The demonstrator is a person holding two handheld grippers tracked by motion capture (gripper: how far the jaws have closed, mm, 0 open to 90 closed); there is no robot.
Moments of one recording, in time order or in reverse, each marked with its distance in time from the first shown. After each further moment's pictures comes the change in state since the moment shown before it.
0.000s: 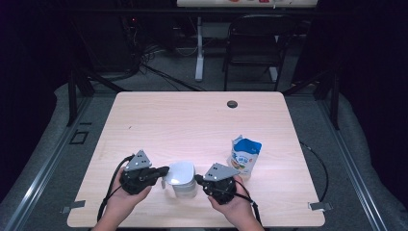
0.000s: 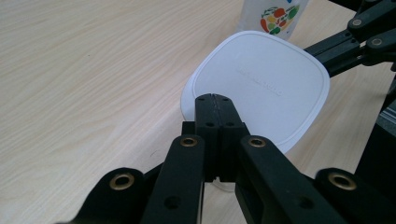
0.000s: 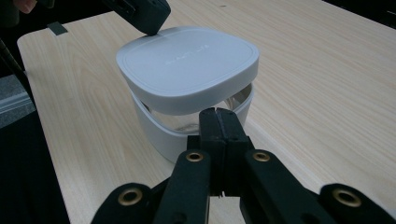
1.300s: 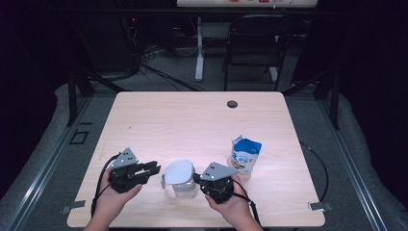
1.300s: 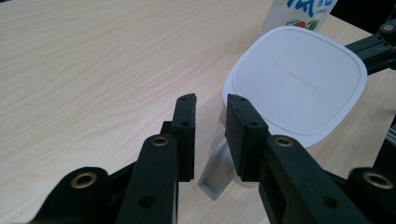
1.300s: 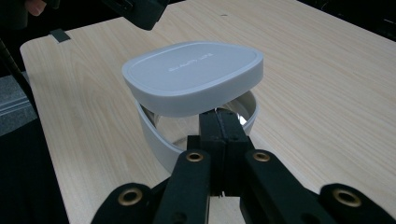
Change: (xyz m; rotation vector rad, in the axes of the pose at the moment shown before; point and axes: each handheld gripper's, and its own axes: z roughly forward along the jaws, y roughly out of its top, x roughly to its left) left arm 0.022 -0.012 -0.016 -0.051 0.024 -0.065; right arm 0.005 0.008 0.001 -0.022 -0.003 -0.008
